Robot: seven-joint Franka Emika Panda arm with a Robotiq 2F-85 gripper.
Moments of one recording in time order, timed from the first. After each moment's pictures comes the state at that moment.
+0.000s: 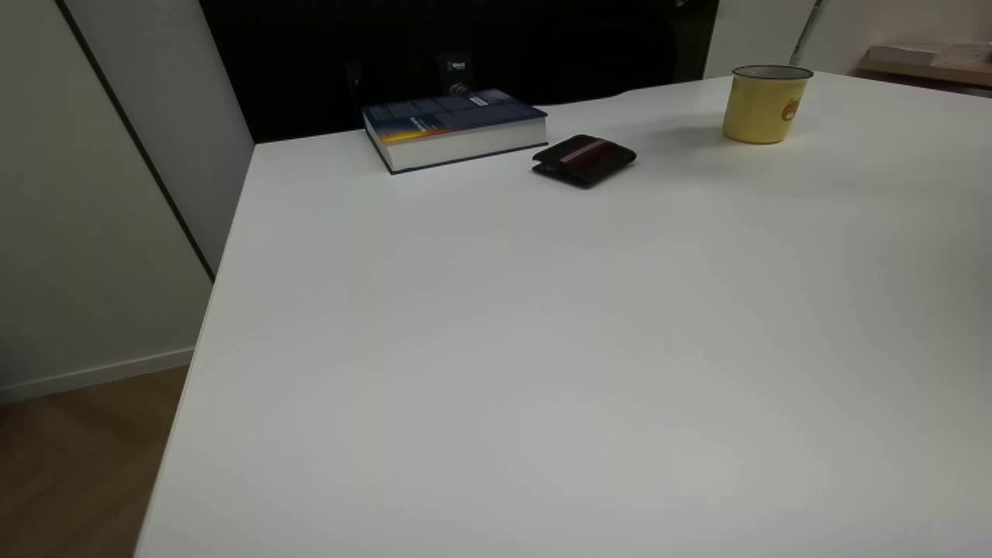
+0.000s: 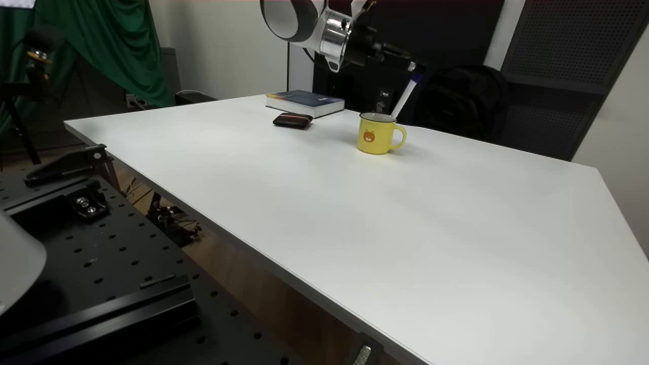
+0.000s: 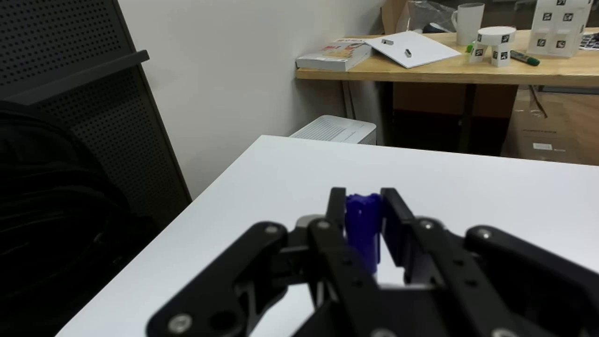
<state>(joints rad) 0.17 0.66 0.04 -1.82 -1.65 1.91 -0.53</state>
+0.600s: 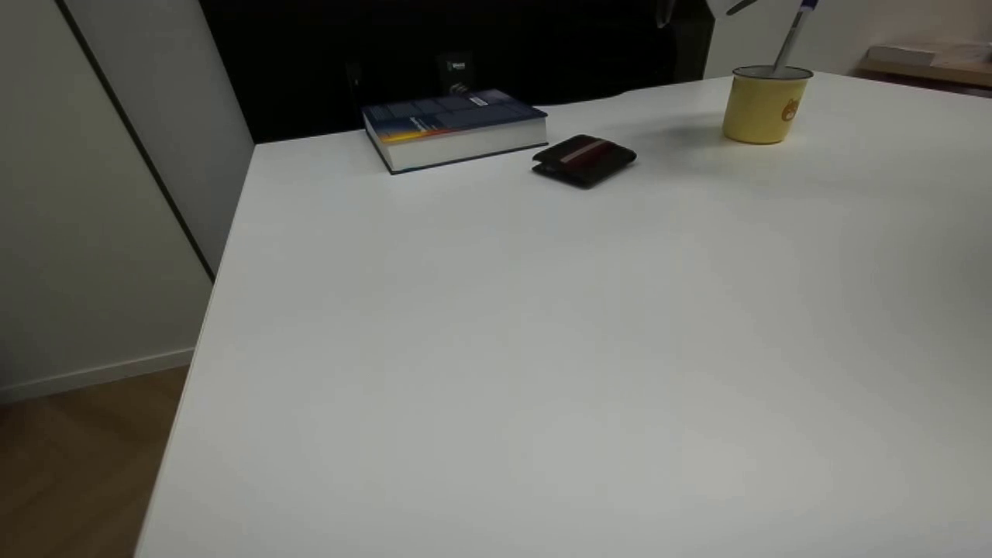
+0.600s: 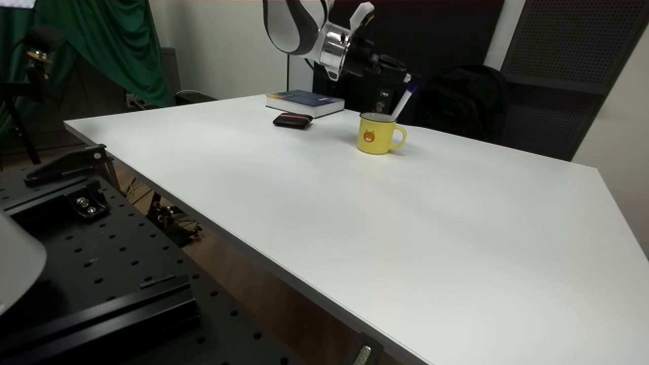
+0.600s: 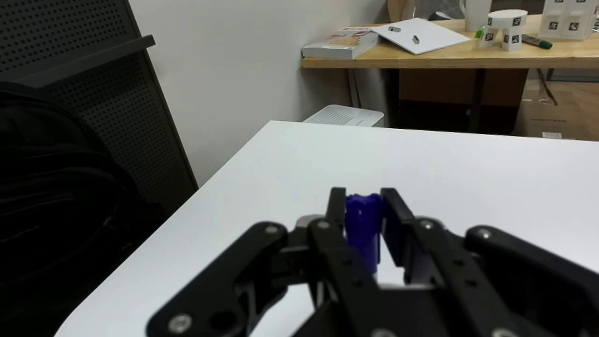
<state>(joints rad) 0.17 0.74 0.05 -1.74 -1.65 1.91 -0.52</state>
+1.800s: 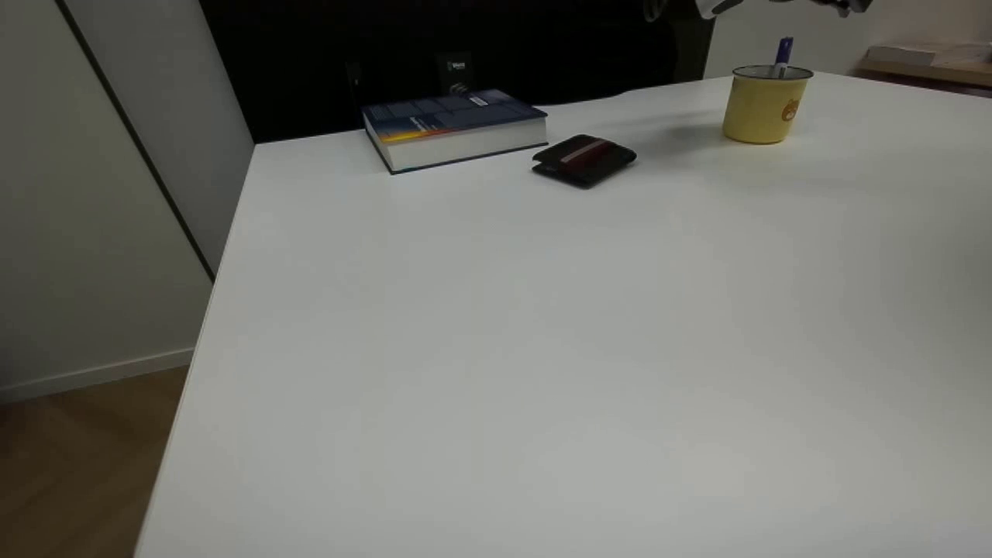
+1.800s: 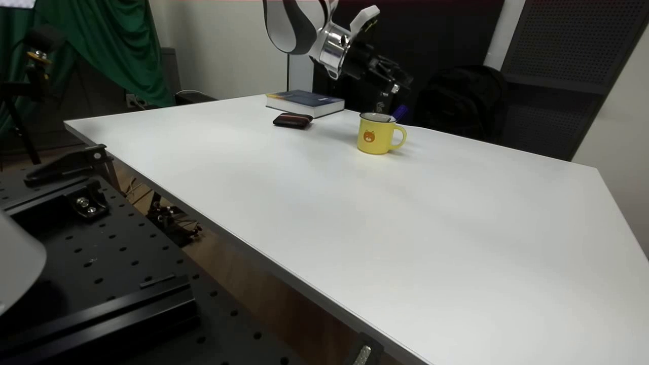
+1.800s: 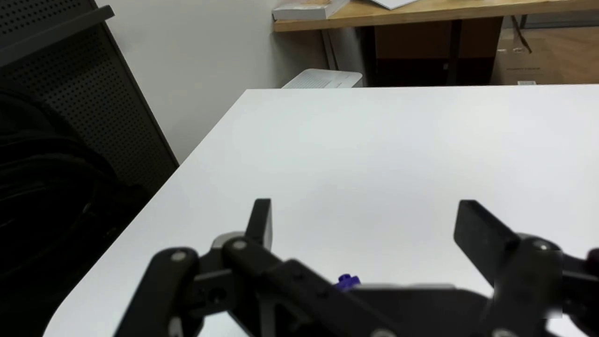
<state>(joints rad) 0.15 0.77 0.07 -1.69 -1.53 1.94 -0.52</state>
